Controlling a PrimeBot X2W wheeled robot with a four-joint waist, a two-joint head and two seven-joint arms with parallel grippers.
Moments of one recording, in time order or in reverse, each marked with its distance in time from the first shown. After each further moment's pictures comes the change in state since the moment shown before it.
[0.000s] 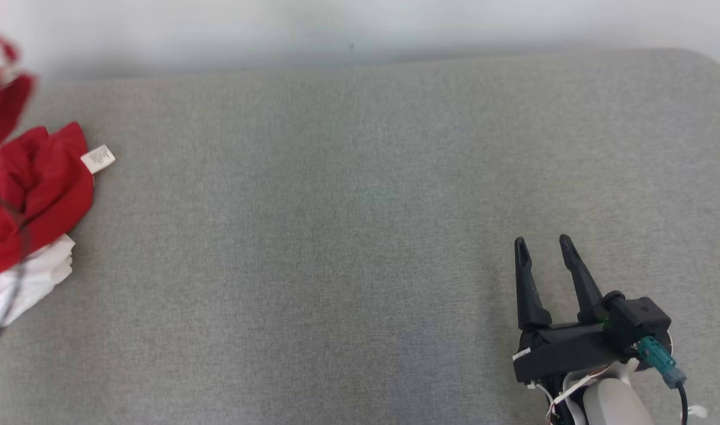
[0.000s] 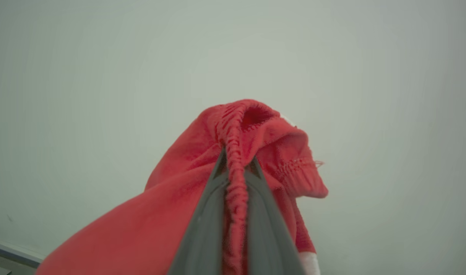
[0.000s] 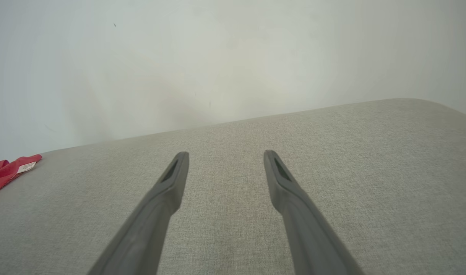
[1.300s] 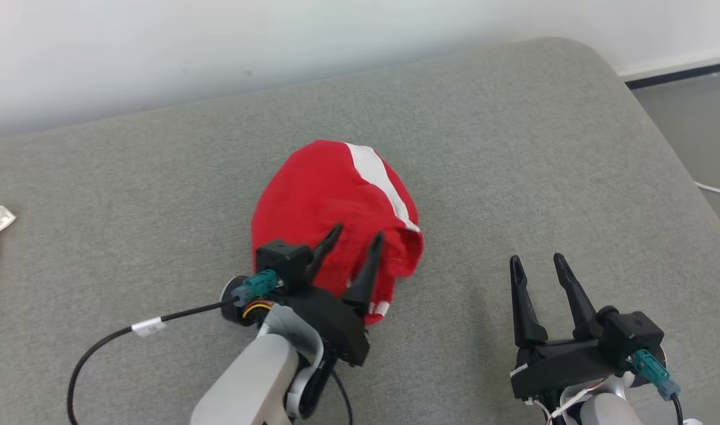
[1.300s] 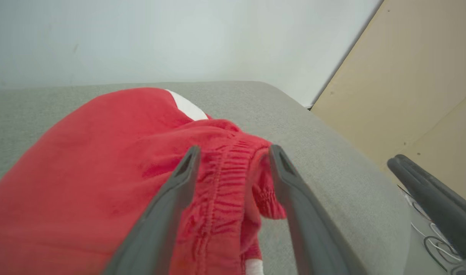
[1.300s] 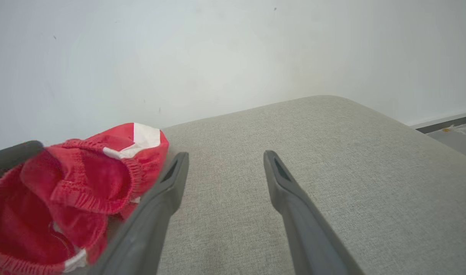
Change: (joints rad) left arm 0.192 -0.341 -0.776 0.284 -0.079 0.007 -0.142; right arm 0.033 0.000 0.013 0.020 0.018 0.000 0.000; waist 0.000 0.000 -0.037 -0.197
